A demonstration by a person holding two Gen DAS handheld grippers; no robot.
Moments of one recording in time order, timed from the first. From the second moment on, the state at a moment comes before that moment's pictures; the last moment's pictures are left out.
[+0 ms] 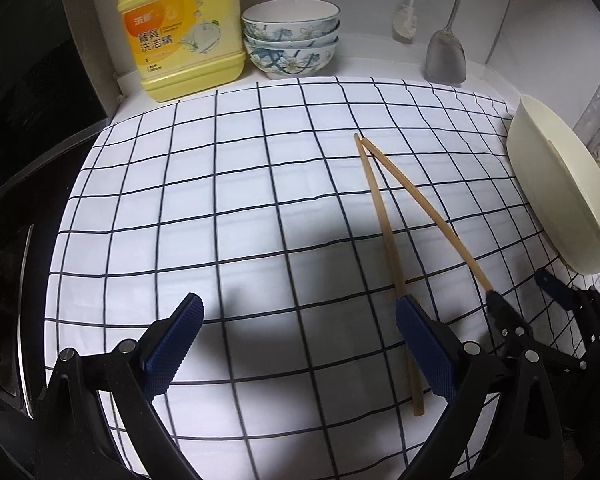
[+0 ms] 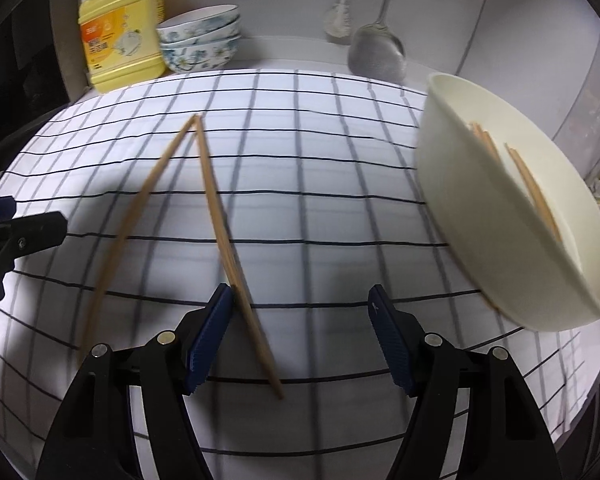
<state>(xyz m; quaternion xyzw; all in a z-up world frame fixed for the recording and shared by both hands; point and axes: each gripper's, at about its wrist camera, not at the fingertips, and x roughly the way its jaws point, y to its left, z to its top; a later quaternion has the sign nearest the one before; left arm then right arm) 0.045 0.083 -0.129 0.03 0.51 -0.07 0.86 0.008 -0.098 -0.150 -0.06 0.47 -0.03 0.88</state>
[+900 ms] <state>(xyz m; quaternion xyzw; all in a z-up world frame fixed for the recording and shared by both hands) 0.086 0.047 -0.160 0.04 0.52 -0.05 0.85 0.052 -0.101 -0.154 -0.08 0.46 0.08 0.88</state>
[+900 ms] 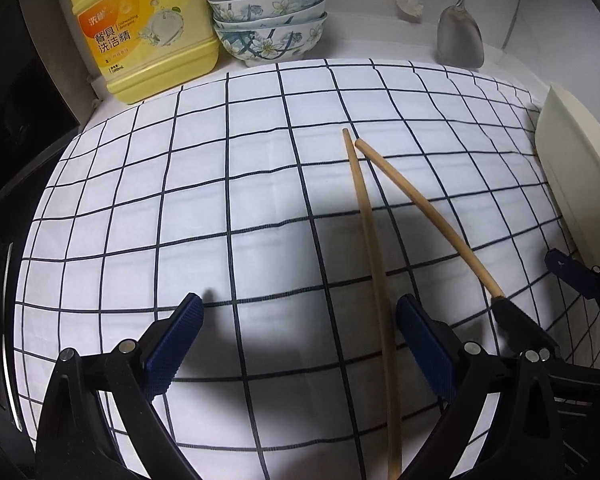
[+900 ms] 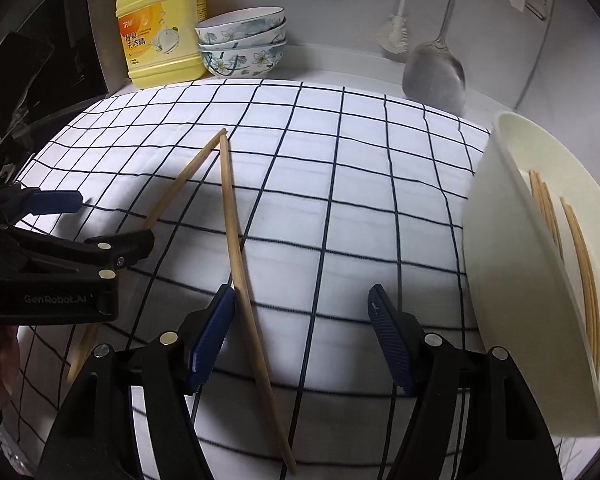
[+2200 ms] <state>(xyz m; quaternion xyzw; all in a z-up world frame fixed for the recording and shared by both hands) 0.077 0.057 -0.137 0.05 0.52 -0.13 0.84 0.045 -0.080 -0.142 -0.02 0.47 0.10 0.87</state>
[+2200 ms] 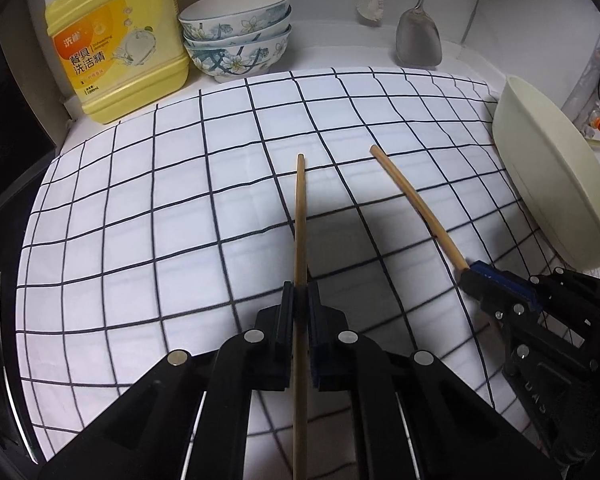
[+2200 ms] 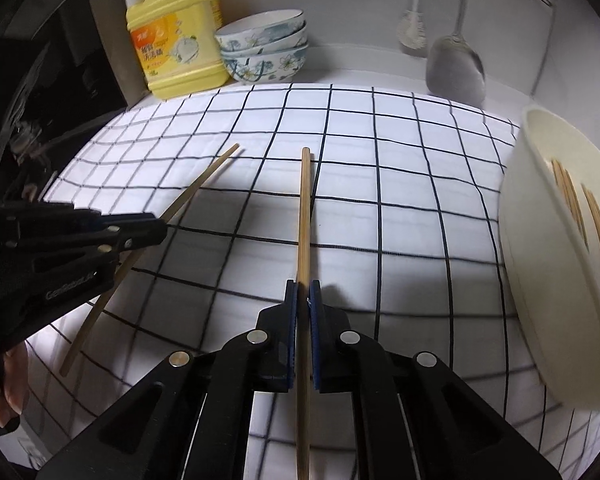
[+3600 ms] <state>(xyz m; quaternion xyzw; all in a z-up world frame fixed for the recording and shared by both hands) 0.098 -0.217 -0.025 0.06 0.47 -0.26 0.84 0.022 -0.354 -0.031 0.11 0.41 -0.05 0.90</state>
